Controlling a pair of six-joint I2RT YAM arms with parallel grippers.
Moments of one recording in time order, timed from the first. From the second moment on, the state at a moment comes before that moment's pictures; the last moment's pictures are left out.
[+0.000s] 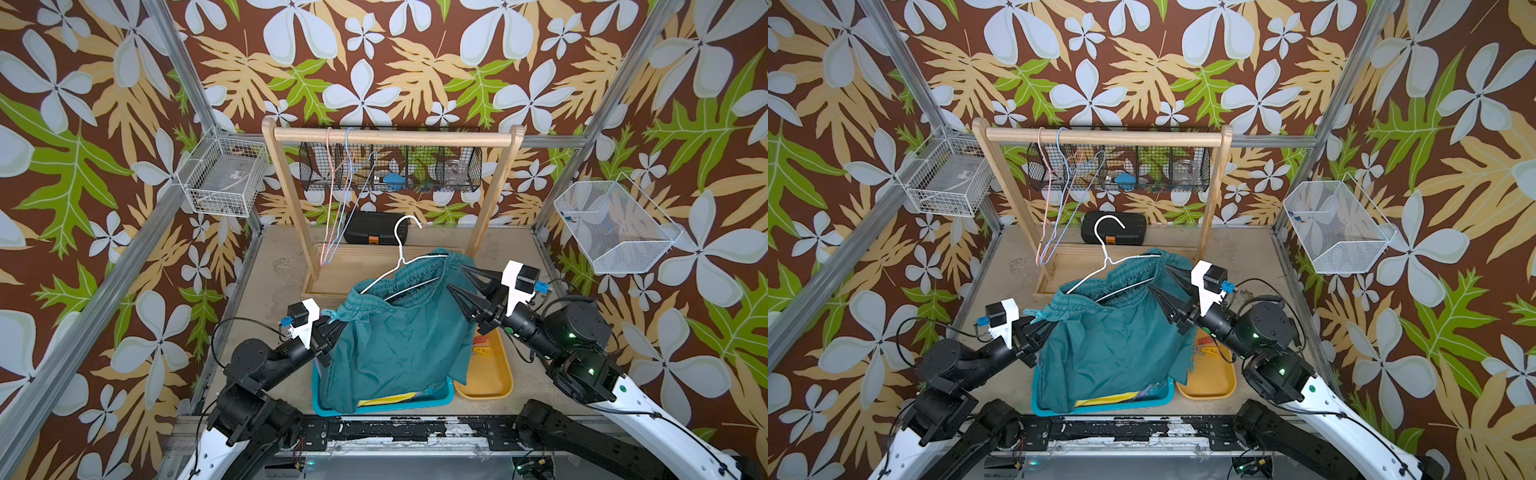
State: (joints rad) left arm -0.49 0.34 0.58 -0.12 0.39 -0.16; right arm 0.83 0.76 0.93 0.07 -0.10 0.01
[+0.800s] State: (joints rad) left arm -0.49 0.30 0.58 -0.13 0.39 -0.13; right arm 0.97 1.14 1.27 -0.04 0.06 -0.07
